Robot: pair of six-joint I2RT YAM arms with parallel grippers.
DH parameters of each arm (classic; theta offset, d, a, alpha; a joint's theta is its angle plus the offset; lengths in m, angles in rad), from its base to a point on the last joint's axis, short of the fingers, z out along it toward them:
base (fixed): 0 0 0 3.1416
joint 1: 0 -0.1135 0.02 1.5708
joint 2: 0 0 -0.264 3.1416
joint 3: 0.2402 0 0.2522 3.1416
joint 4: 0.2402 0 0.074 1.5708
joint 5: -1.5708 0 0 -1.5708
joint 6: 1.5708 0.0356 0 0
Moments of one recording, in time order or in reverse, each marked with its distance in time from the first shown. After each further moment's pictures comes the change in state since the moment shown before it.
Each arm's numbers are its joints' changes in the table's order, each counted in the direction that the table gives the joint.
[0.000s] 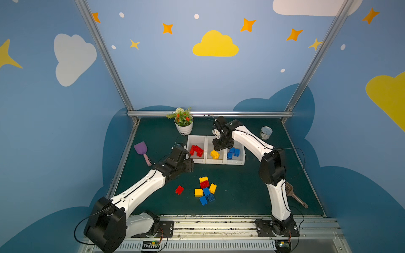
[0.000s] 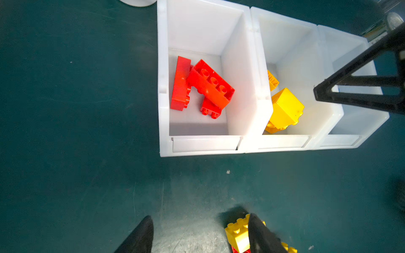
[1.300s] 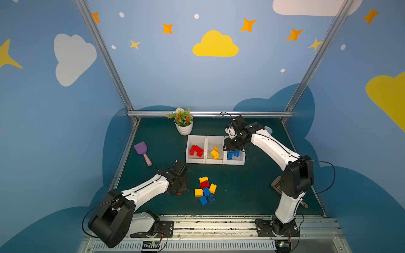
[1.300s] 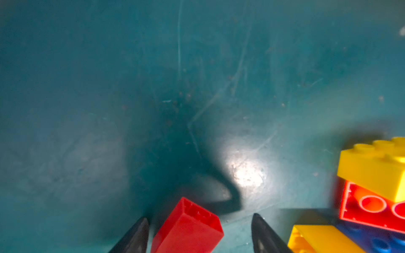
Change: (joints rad) left arm 0.054 0.076 -0.185 0.190 -0.056 -0.180; right arm 0.100 -0.338 -0.356 -0.138 0.145 0.086
